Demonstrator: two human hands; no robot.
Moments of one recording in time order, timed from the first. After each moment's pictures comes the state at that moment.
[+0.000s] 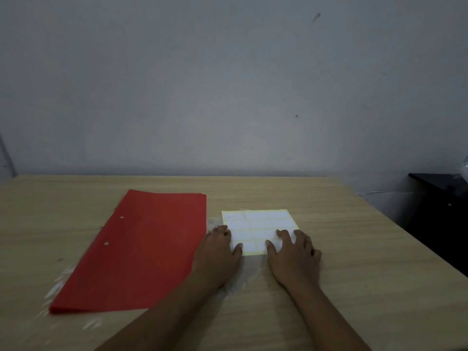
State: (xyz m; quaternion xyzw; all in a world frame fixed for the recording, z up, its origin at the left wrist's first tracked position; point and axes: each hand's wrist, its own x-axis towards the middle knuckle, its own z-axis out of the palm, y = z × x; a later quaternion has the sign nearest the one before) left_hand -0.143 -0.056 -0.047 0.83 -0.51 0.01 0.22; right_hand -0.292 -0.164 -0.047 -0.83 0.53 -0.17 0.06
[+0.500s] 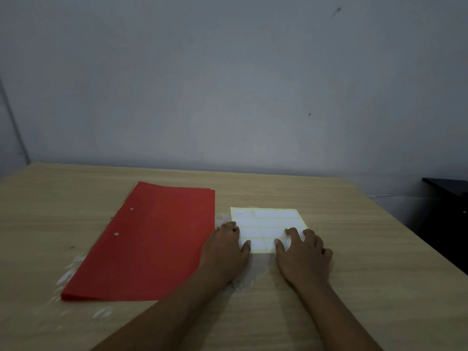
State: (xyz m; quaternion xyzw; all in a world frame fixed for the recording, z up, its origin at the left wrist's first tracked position) left_hand -0.145 -0.052 -0.040 0.83 -0.51 0.03 0.22; right_hand -0.290 -0.167 -0.045 -0.83 0.53 -0.15 0.02
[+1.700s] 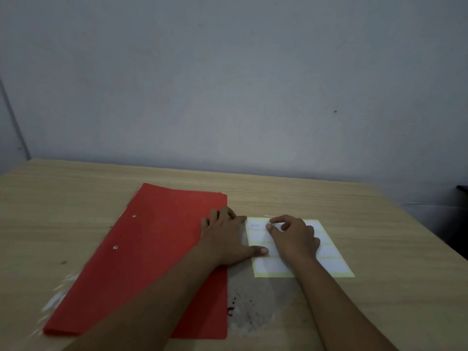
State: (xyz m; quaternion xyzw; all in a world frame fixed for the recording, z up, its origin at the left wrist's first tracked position) left_hand -0.067 -0.081 -0.027 0.86 -0.49 -0.04 0.14; right_hand -0.193 -0.206 -0.031 -0.78 0.51 -0.26 0.23
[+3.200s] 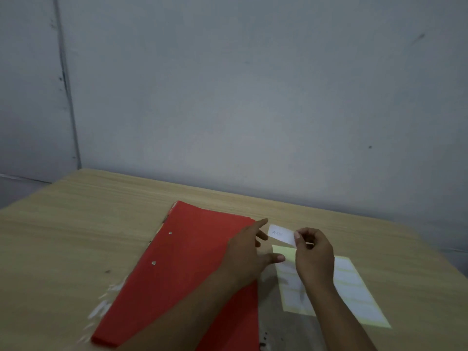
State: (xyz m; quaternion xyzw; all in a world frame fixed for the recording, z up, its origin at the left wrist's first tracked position) left_hand -0.057 -0.057 -0.007 0.74 -0.43 -0.13 0.51; right_hand -0.157 -0.174 -0.001 -0.70 0.40 -0.46 0.39
